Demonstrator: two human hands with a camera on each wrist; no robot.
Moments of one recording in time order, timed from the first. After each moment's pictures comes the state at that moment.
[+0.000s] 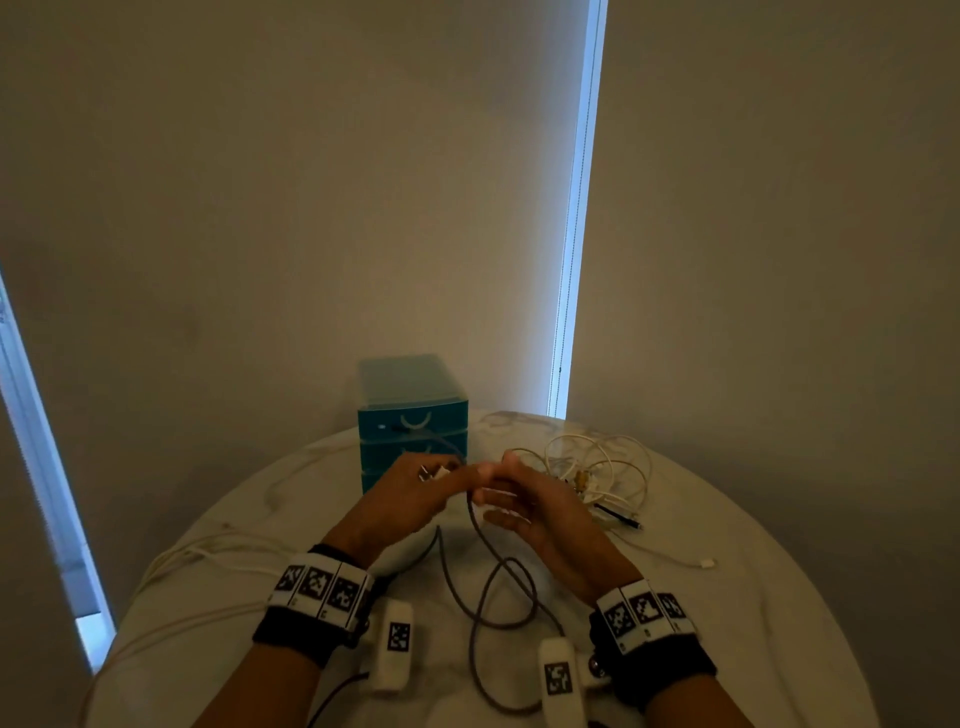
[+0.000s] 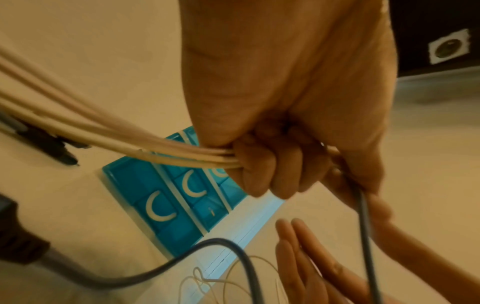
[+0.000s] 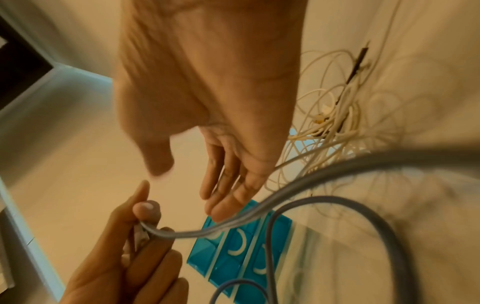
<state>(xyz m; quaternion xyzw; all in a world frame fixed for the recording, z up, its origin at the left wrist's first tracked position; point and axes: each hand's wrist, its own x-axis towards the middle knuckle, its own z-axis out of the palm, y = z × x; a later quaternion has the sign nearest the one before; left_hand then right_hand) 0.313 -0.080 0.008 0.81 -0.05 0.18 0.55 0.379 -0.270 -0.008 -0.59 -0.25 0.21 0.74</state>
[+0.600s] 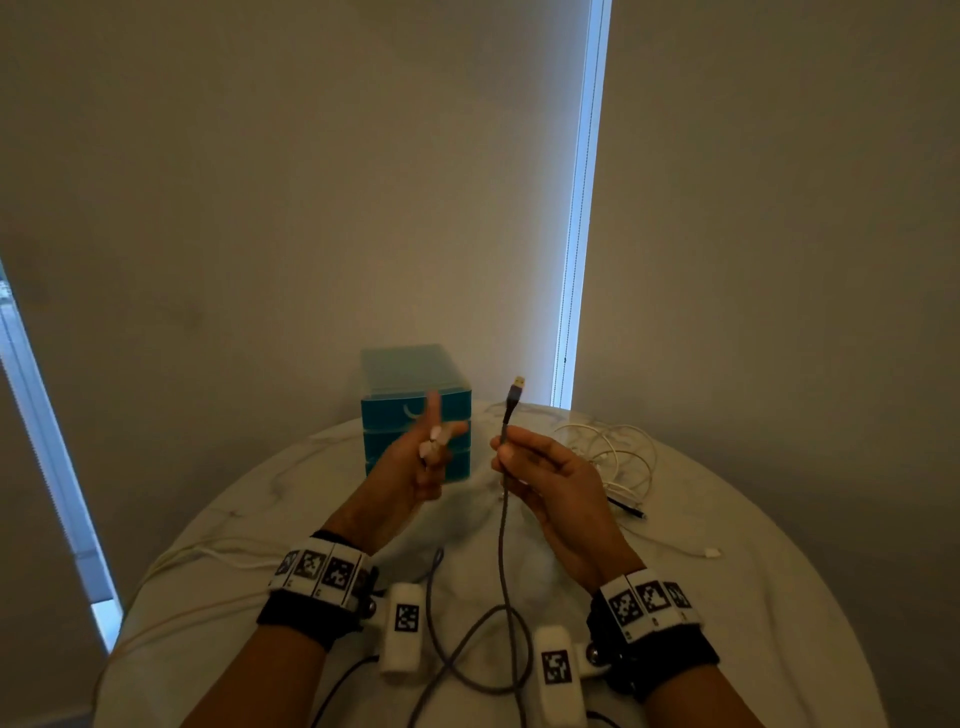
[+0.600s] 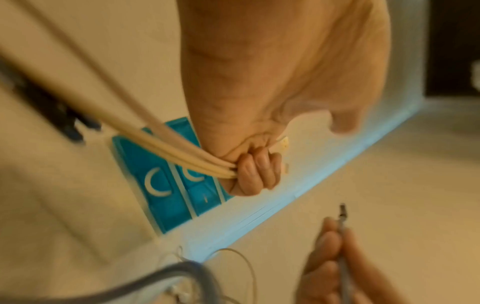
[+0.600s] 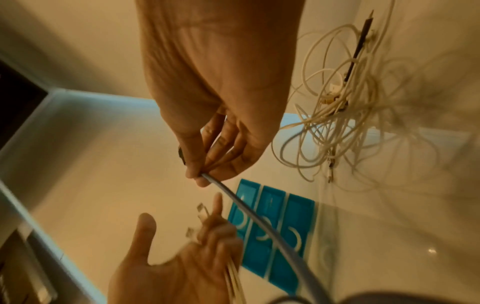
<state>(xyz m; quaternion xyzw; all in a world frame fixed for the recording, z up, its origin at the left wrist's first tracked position) 0.320 -0.076 0.012 0.64 0.01 0.13 0.76 0.377 -0.267 -0.006 -0.52 -0.23 0.11 0.81</state>
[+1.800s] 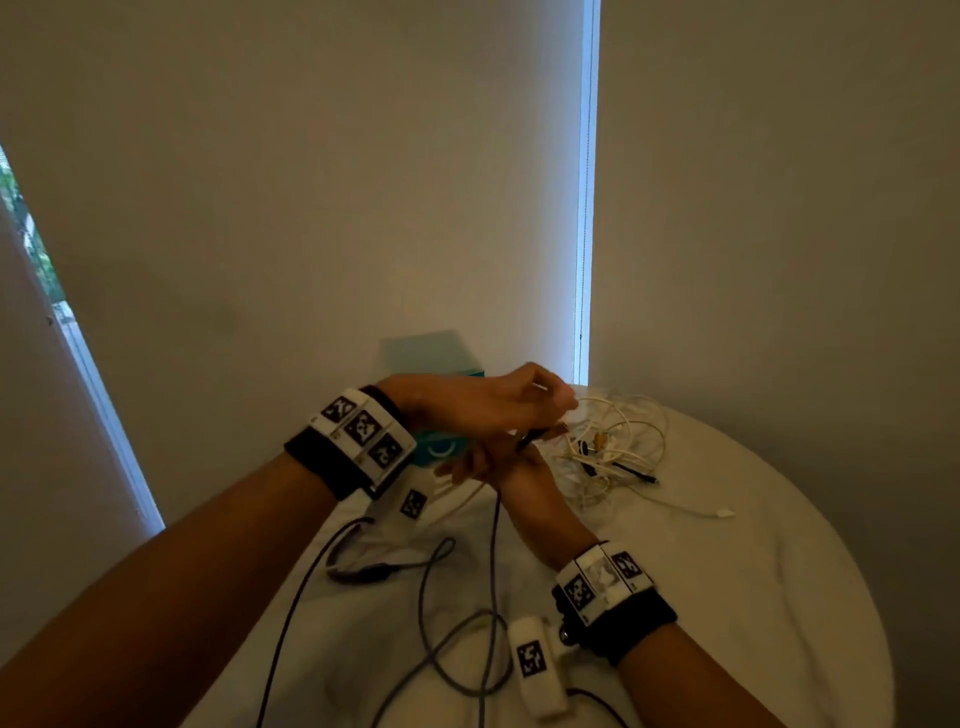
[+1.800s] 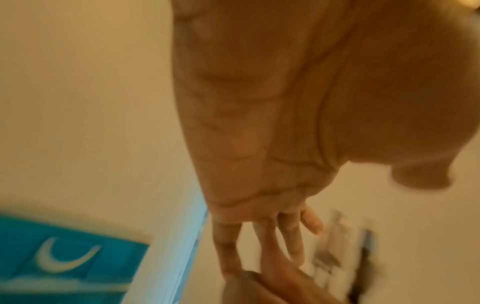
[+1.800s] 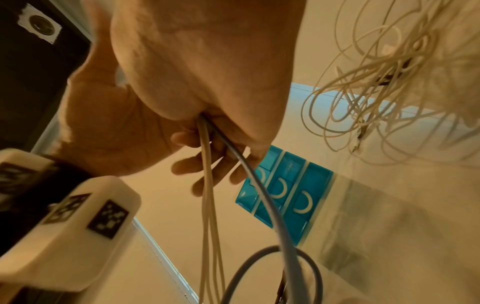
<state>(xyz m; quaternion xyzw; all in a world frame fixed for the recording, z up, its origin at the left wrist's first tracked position) 0.314 -0.126 0.116 0.94 -0.13 -0.11 0.28 0.335 -0.228 -0.004 -0.57 -0.31 0.12 0.76</state>
